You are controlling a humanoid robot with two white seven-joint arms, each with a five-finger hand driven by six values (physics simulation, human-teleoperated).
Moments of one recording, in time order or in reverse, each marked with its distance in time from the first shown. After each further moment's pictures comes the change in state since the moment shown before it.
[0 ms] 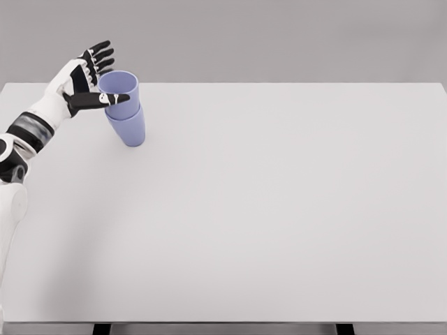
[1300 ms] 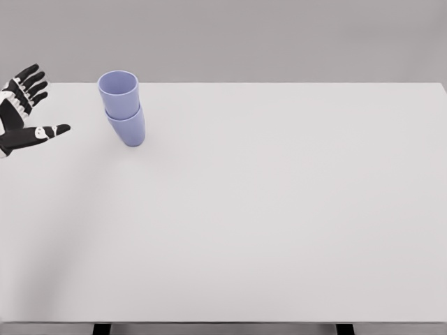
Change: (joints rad) left arm 0.390 0.054 0.317 -0.349 0.004 -0.001 -0.010; right arm 0.000 0.000 0.000 0.000 0.000 0.000 0.000
